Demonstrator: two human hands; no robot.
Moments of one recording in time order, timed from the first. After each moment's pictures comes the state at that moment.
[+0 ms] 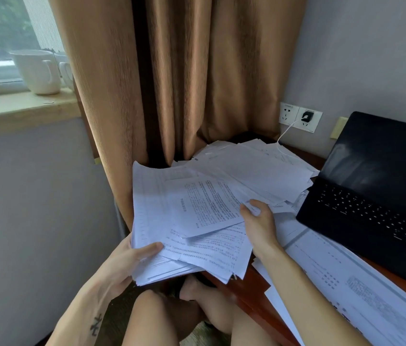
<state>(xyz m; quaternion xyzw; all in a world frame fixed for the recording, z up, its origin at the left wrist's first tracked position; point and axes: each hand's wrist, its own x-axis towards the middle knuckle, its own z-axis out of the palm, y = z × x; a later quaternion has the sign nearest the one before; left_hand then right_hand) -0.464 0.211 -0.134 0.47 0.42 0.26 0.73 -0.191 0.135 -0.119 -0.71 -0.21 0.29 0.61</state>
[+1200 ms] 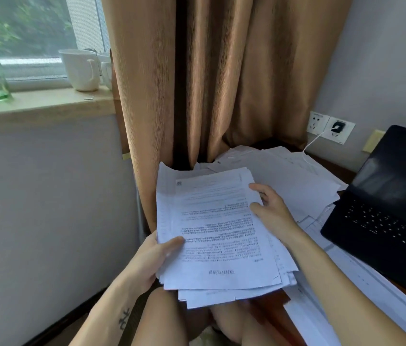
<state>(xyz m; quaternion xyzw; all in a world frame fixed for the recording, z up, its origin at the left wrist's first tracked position) -0.457 0.203 -0.136 0.46 0.44 0.27 0.72 -0.170 0.166 -0.094 -0.66 -0.43 0.34 0.50</state>
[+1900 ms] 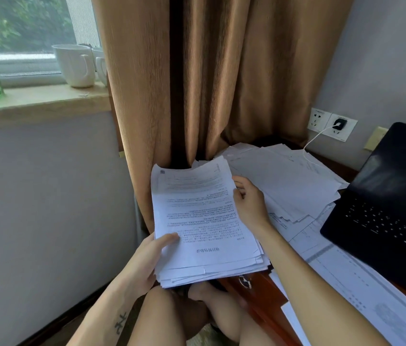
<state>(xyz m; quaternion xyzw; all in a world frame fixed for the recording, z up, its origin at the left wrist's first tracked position) -0.449 0.204 -0.141 0.42 0.47 0.29 0.72 -0.188 0.216 -0.122 -0.70 -0.50 0.17 0.48</state>
